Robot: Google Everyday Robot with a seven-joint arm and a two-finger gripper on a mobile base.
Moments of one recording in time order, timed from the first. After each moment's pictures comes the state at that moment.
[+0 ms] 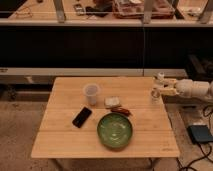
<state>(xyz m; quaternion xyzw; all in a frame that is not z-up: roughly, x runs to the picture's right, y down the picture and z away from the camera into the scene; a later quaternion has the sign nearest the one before) 0.327 -0.010 0.782 0.43 -0.14 -0.80 0.39</state>
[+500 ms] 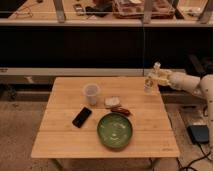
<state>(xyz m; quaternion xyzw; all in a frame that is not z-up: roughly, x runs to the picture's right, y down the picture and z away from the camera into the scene) 0.305 -0.082 0.807 0.46 -0.05 -0.77 0.44</state>
